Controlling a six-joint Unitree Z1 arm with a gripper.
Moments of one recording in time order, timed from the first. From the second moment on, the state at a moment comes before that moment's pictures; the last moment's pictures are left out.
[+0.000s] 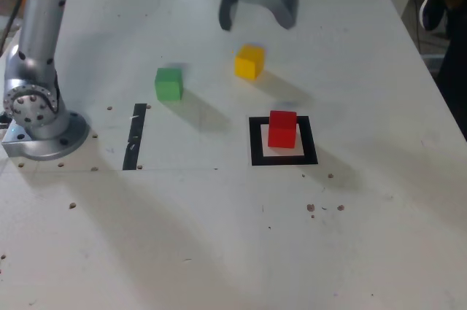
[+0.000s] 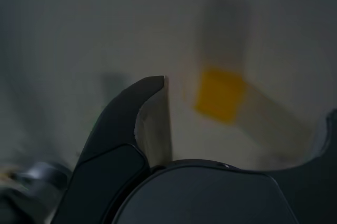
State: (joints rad) arm 0.32 2.02 -1.67 1.34 0.36 0.47
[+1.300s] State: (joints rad) arm 0.33 2.08 -1.47 1.13 0.28 0.66
